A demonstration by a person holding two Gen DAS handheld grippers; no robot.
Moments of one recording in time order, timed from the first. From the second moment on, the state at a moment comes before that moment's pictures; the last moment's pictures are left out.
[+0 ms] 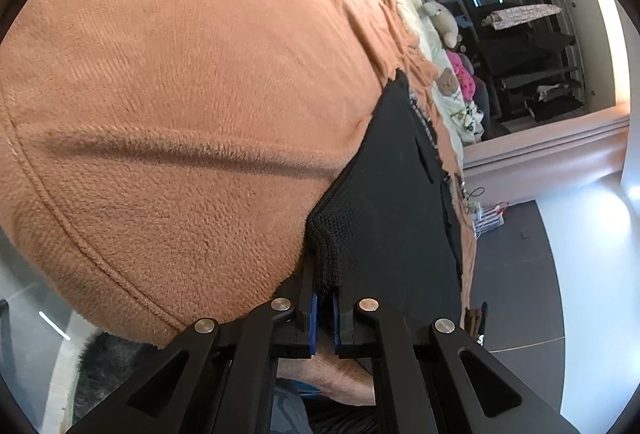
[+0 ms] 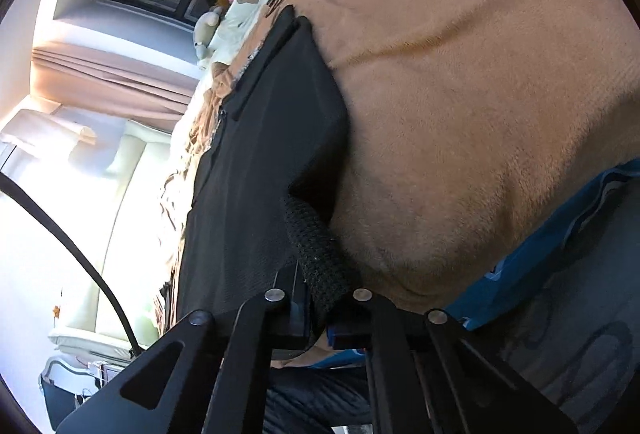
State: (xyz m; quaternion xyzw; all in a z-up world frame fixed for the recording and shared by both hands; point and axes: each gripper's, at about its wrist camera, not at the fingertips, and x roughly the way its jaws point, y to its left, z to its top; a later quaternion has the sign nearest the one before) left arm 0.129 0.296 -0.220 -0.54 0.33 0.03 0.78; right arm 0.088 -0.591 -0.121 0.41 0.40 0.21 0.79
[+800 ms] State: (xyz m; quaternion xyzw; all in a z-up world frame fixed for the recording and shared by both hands) left arm 0.072 0.275 -0.124 -0.56 0.22 0.00 0.80; right arm 0.042 -0.627 -0.051 0.41 0.32 0.24 0.82
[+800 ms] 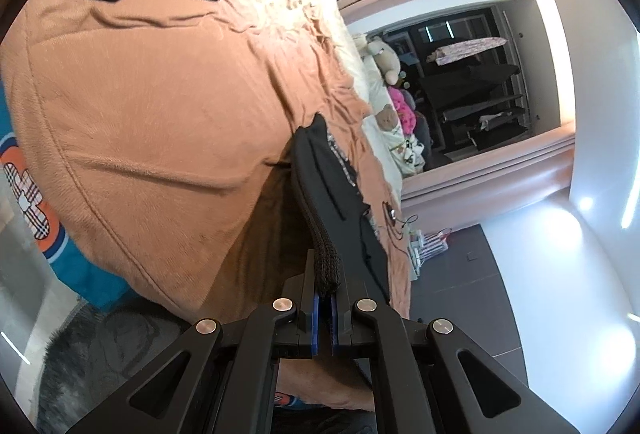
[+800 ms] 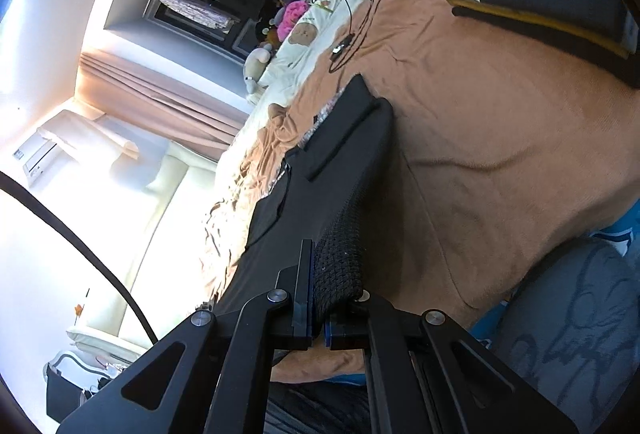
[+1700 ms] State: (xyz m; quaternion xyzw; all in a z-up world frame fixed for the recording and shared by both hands) left arm -0.015 0.245 -0.057 -0.54 0.17 -0.01 0.82; right arm 0.023 -0.661 -0.020 0.40 0.31 0.28 0.81
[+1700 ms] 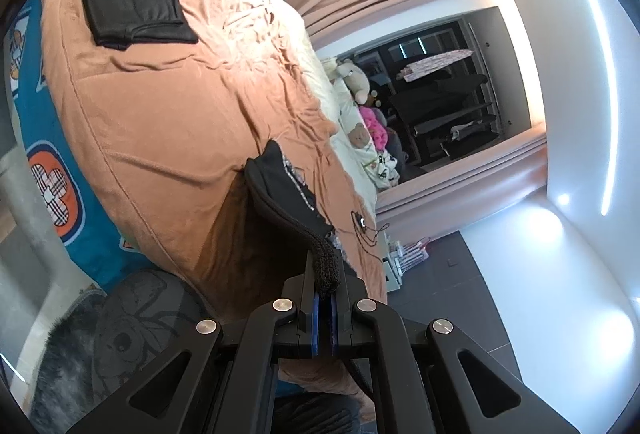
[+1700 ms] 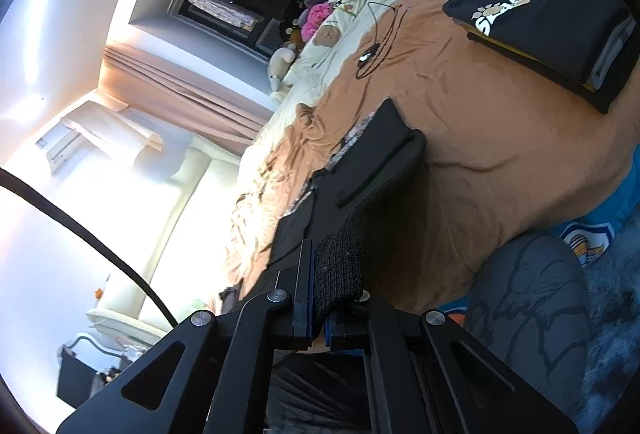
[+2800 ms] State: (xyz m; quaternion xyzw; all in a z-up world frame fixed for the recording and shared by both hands) left arm 0.144 0.287 -0.073 -0.56 0.22 0.03 0.80; right arm 0.189 -0.612 -0.007 0.40 0.36 0.23 0.81
